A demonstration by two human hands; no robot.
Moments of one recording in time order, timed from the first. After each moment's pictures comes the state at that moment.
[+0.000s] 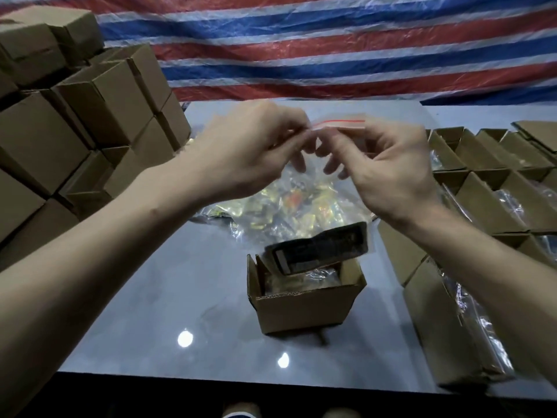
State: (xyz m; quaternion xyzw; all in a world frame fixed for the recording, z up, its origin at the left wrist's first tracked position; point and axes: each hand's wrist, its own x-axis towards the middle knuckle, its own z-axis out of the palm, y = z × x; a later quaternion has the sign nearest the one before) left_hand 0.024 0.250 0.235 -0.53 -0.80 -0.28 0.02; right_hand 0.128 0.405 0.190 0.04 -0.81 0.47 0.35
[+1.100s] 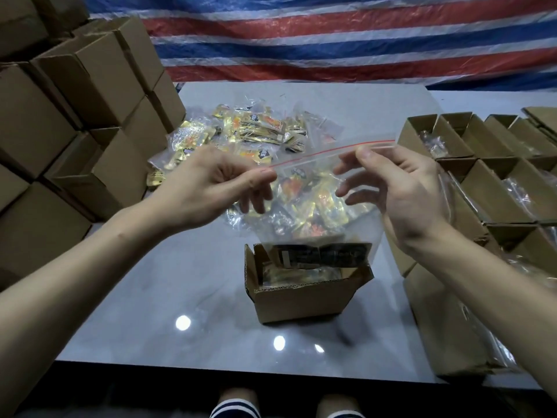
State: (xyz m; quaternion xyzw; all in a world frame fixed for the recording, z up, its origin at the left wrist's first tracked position) left_hand -0.001 0.209 0.163 -0.52 -0.75 -0.41 -0.10; right_hand 0.139 0.419 0.142 -0.09 -0.68 0.68 0.27
